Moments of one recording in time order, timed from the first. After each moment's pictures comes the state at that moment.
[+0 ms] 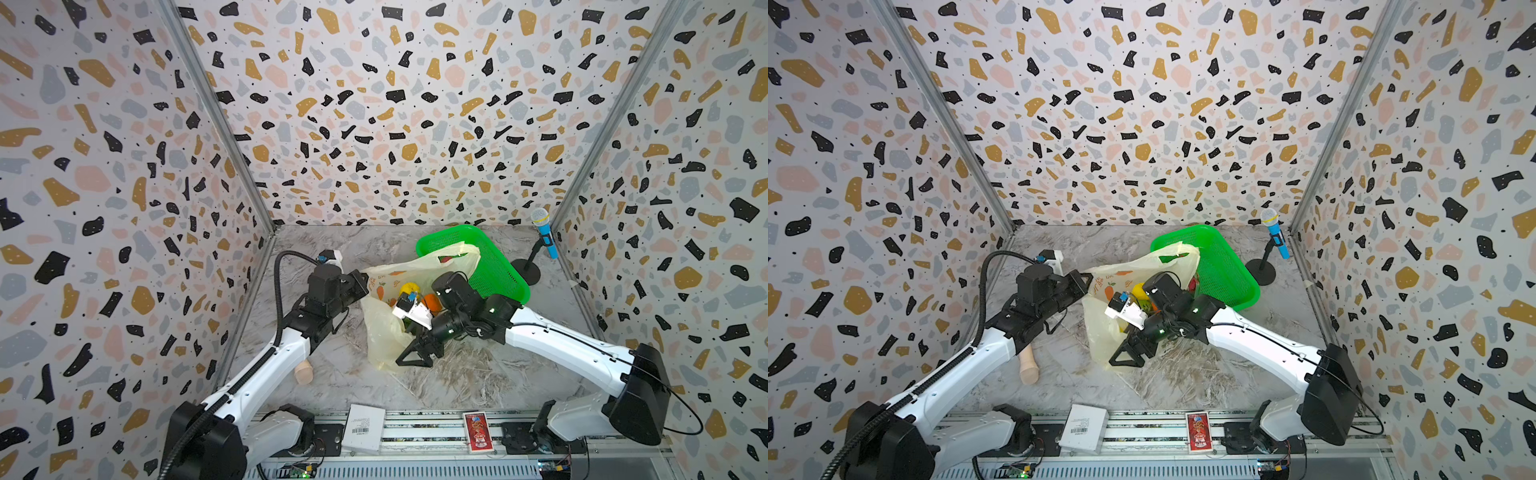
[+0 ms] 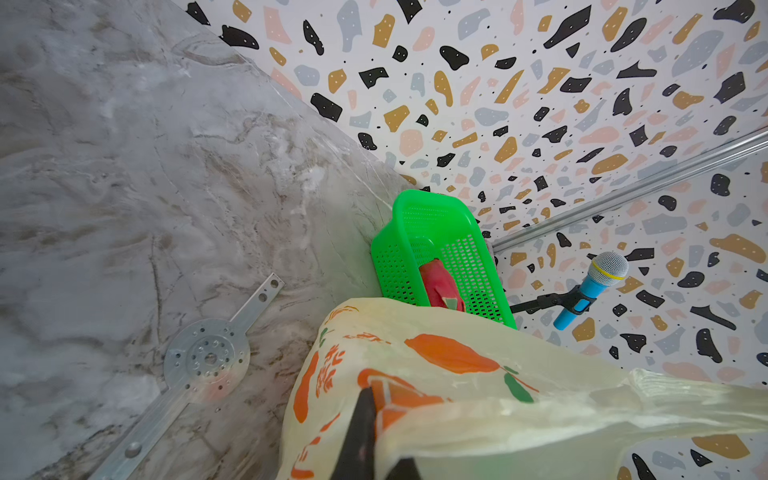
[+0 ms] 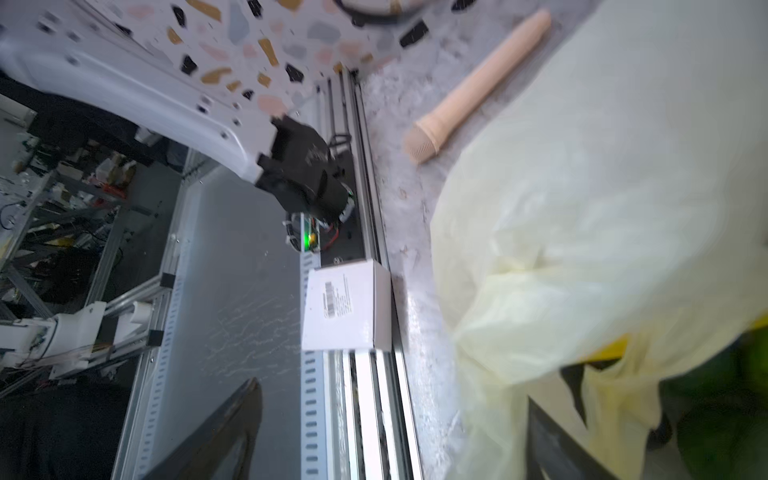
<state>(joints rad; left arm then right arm) -0.36 1.13 0.78 -0.06 0.12 -0.82 0.92 1.43 1.15 -0.61 -0.70 -0.04</state>
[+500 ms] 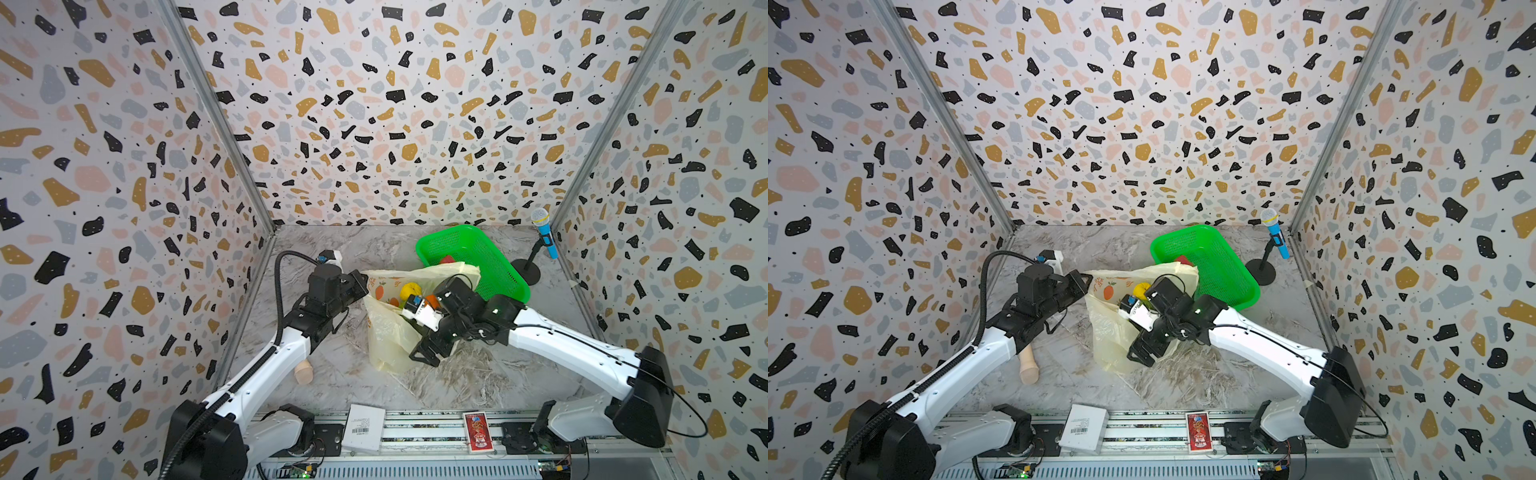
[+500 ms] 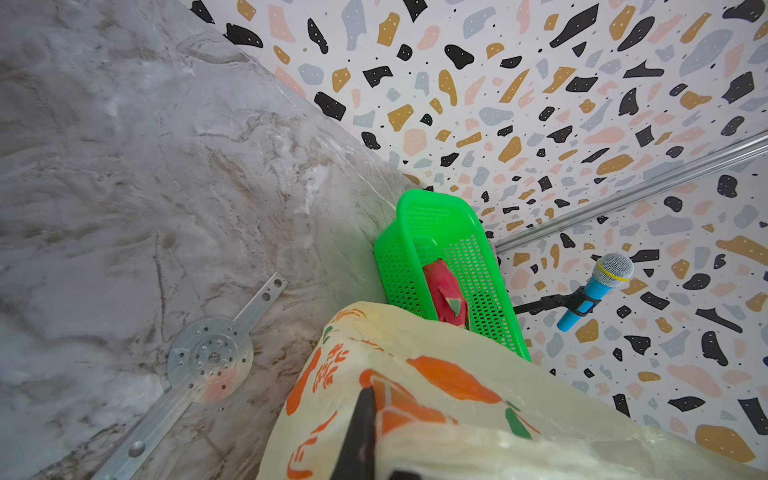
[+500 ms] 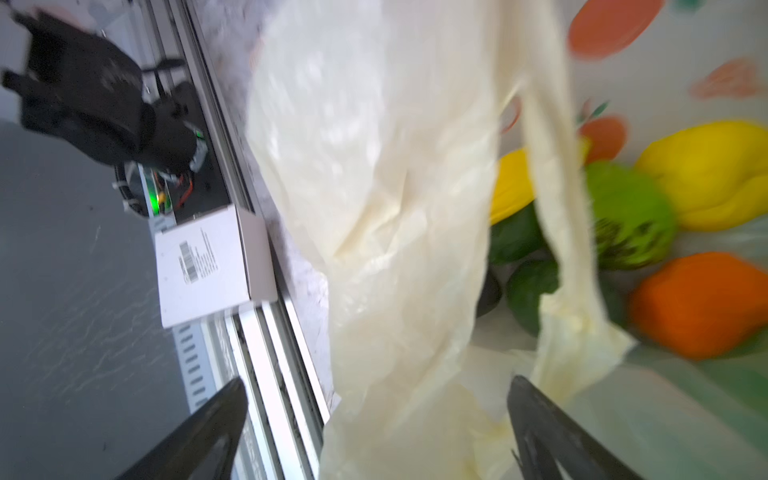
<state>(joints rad) -0.36 1.13 0.78 -0.06 0.12 -0.82 0.91 1.35 1.22 -0.74 -0.33 -0.08</state>
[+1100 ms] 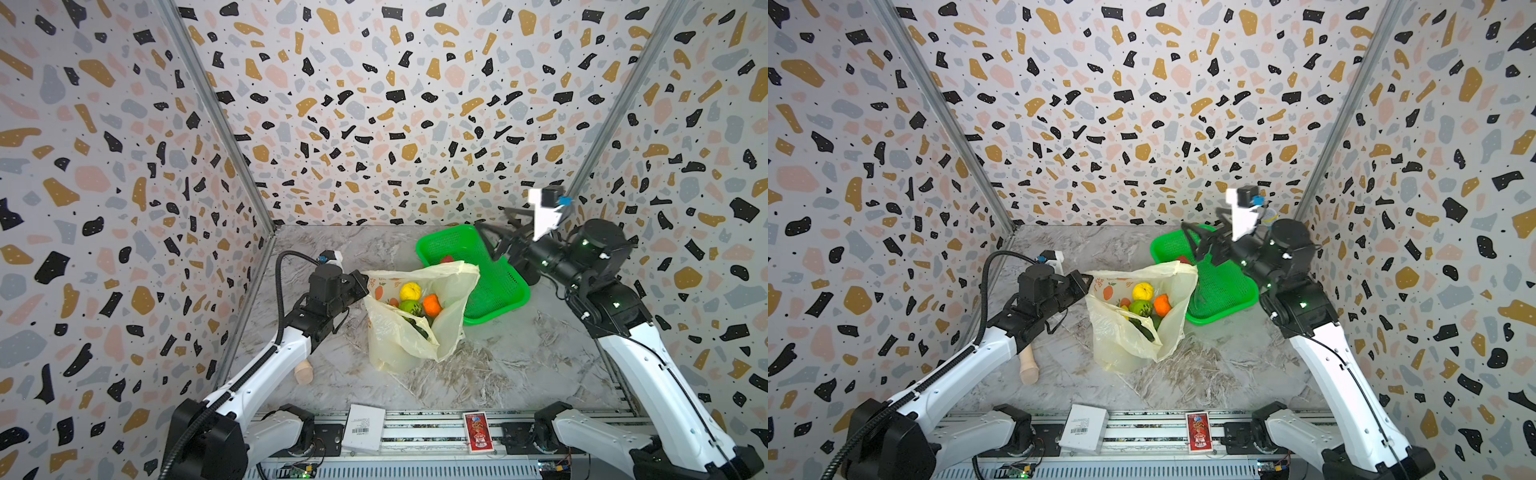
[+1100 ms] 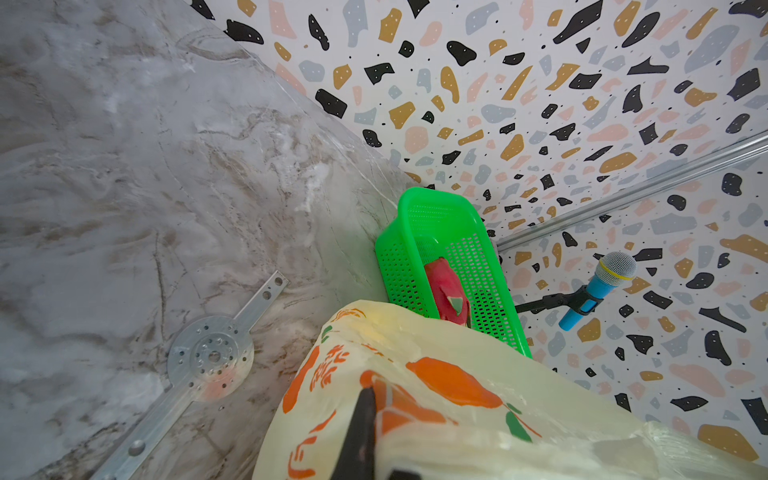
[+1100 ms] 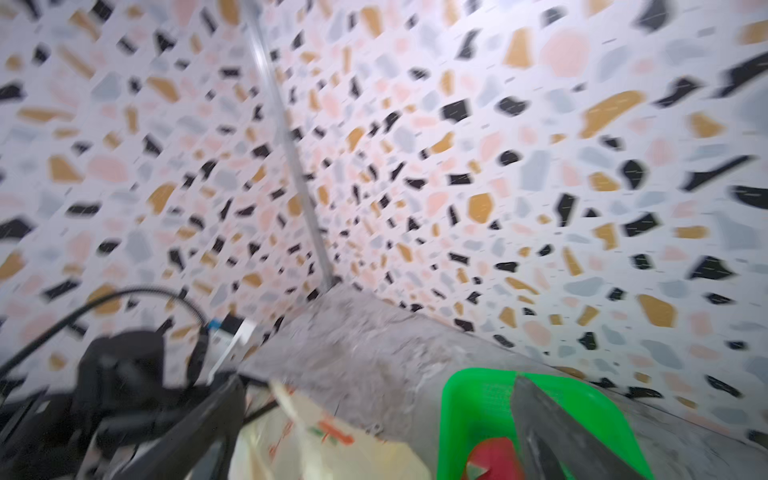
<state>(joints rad) -0.37 1.14 0.78 -0.06 0.12 -0.82 0.33 1.08 1.38 -0.25 -0.32 0.25</state>
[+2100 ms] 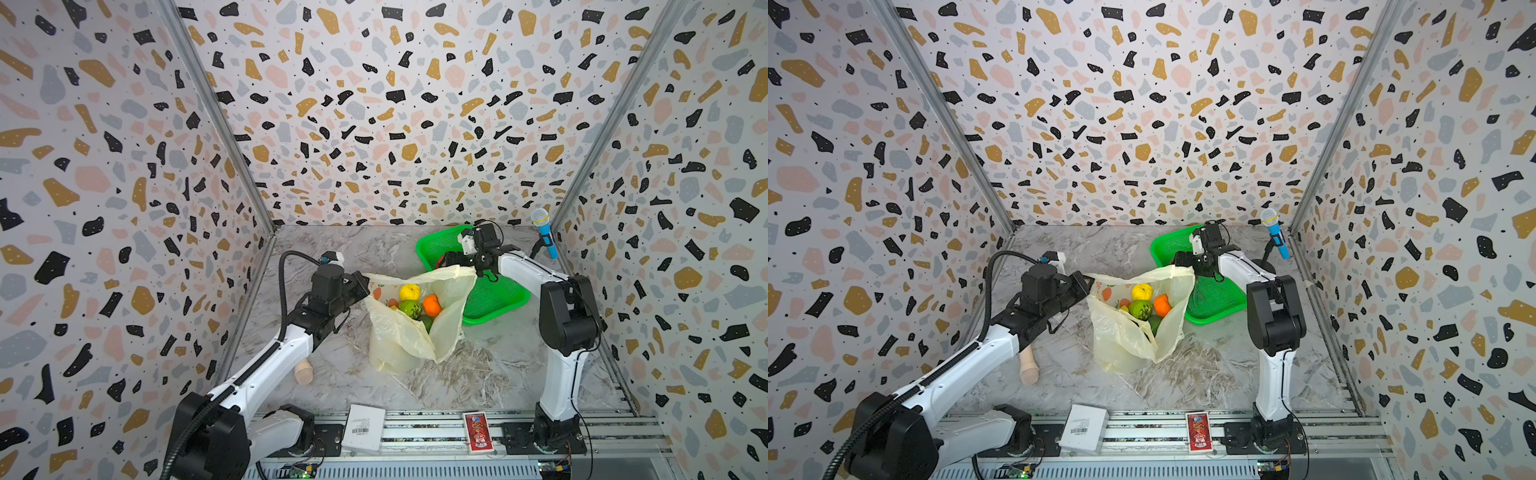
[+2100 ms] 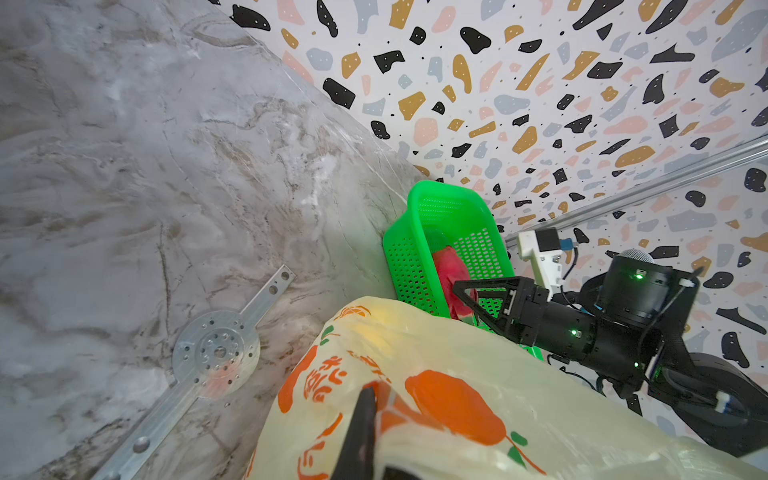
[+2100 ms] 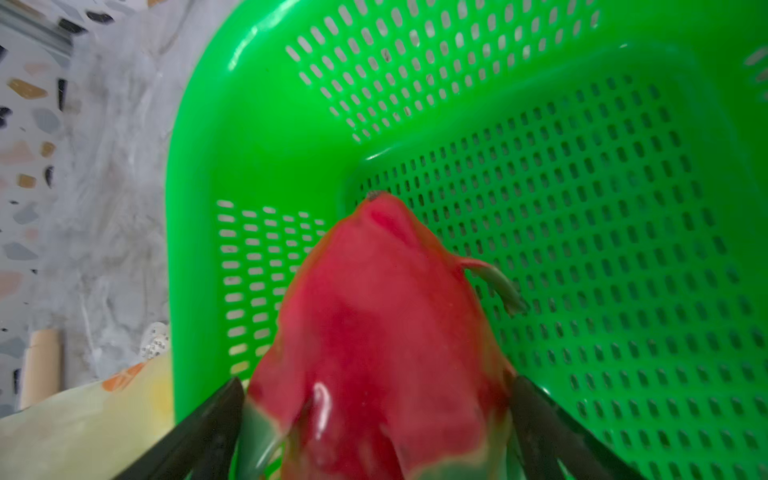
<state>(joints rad) -0.37 1.17 0.78 -0.06 0.12 -0.82 0.31 2.04 1.55 -0.45 -0.32 0.29</state>
